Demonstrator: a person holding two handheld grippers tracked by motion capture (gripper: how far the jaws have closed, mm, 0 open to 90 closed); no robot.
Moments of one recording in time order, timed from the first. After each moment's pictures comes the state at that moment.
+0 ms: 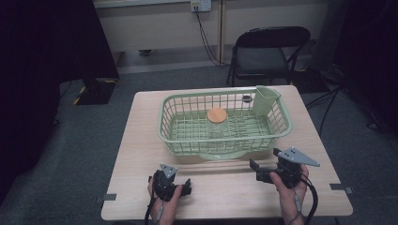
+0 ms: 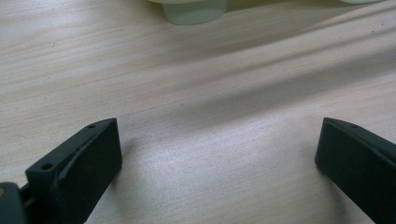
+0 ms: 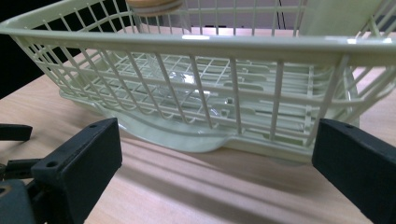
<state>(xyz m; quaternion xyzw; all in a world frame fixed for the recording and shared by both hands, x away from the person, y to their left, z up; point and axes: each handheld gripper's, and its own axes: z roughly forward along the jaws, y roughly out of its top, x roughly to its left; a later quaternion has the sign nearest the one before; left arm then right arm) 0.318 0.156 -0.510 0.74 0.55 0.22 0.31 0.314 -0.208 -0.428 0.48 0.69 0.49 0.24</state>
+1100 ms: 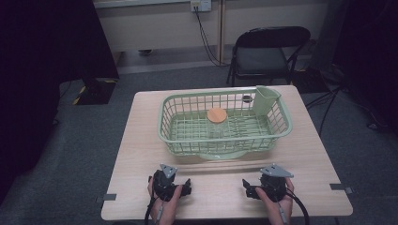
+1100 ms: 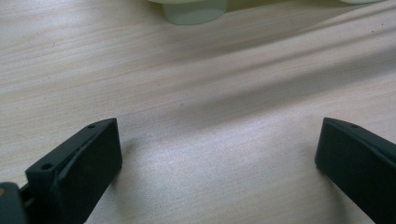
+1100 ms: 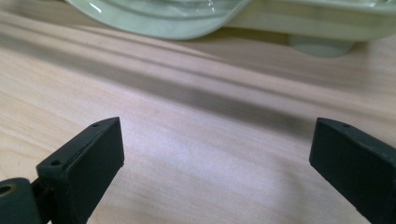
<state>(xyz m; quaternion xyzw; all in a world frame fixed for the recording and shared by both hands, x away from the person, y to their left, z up) 0.318 0.156 -0.510 0.74 0.55 0.22 0.31 0.308 -0.184 -0.501 0.50 0.75 0.37 0.22</state>
